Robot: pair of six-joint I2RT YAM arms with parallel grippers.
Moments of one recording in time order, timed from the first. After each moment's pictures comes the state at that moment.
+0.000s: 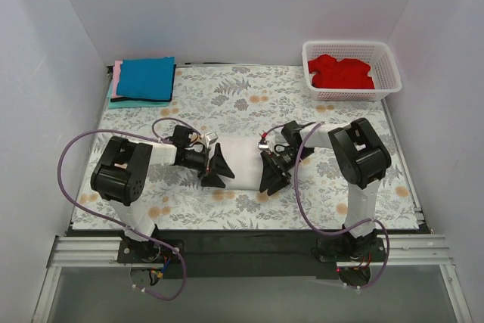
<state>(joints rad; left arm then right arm) -0.30 1.77 0.74 -0.12 1.07 -0.48 0.49 1.98 1.09 -0.76 -1.13 -0.15</state>
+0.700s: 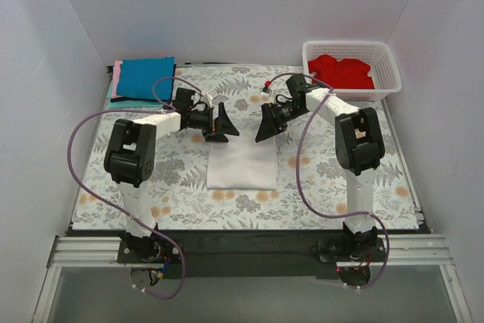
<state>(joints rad) -0.25 1.94 1.24 -0.18 0.99 -0.41 0.36 2.10 1.64 -0.82 -1.08 -0.24</state>
